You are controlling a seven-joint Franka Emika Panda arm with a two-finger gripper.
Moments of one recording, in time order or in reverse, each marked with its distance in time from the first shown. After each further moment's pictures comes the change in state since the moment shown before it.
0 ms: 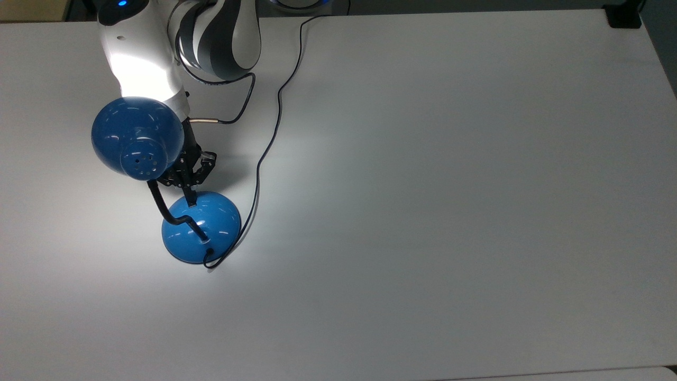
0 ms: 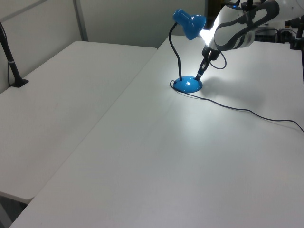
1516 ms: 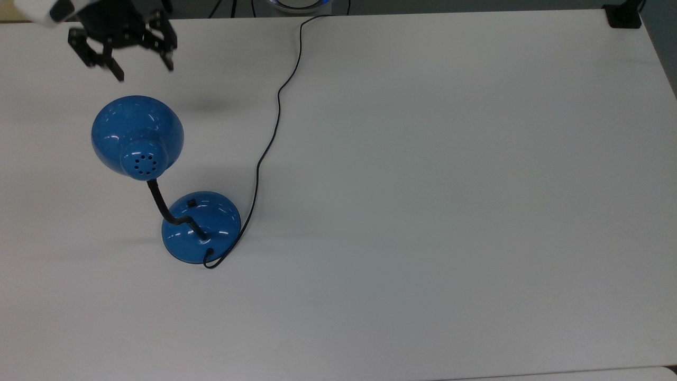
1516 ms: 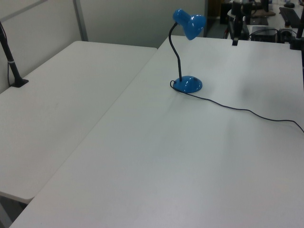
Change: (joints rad) arm -0.089 -0.326 -0.067 0.125 -0.196 -0.792 -0.072
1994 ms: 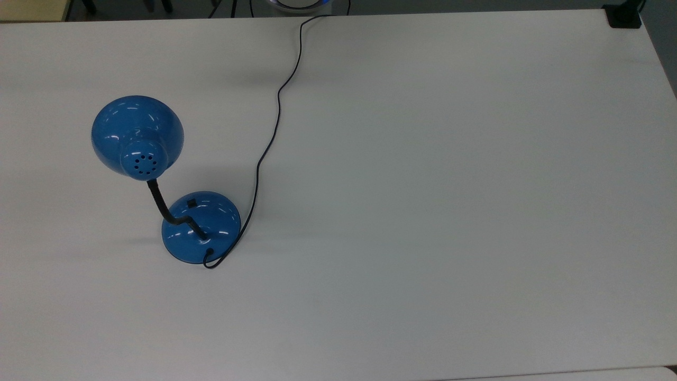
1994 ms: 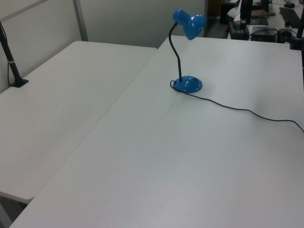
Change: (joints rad) arm 0.205 -0.147 -0.019 0.064 -0.127 -0.213 0.328
